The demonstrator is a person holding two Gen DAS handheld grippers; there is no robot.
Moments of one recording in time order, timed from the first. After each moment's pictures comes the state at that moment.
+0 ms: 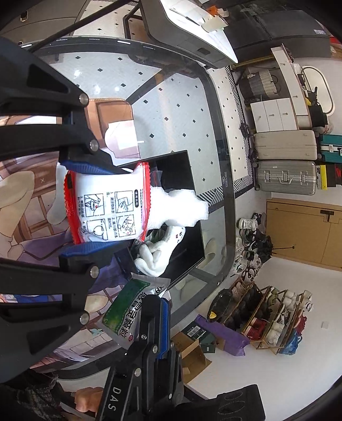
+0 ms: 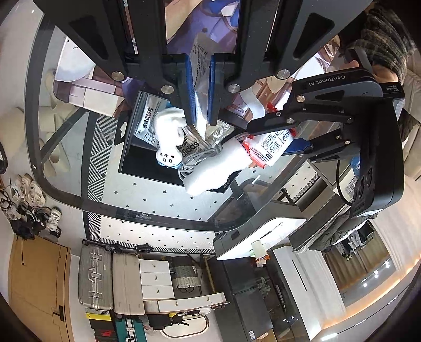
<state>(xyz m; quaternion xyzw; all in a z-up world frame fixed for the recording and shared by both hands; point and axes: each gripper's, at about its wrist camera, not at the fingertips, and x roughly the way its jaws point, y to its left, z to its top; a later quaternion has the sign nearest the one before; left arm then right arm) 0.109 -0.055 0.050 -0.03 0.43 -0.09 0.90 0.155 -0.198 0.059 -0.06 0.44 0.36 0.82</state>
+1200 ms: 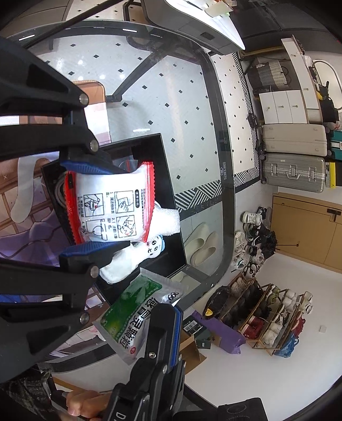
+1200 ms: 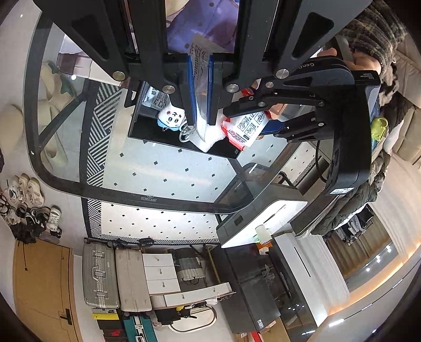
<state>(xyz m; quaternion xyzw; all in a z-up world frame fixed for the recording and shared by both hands) 0.166 -0.052 0.037 -0.06 0.45 -0.12 0.88 0.201 -0.192 0.080 -0.02 0.43 0.36 0.83</state>
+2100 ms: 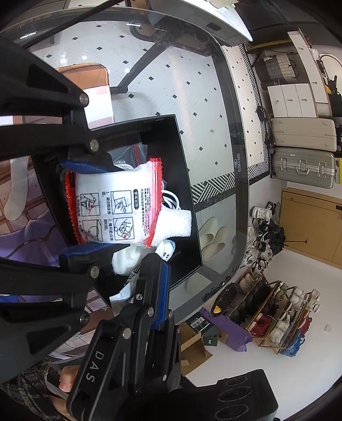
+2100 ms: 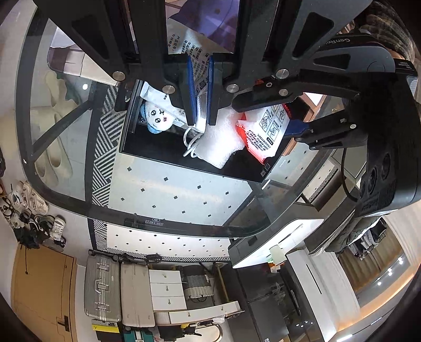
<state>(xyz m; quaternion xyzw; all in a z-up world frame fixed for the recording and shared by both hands) 0.177 -0.059 0.016 -0.06 0.47 -0.13 0.87 0.231 -0.158 0.020 -0.06 0.46 0.33 0.82</state>
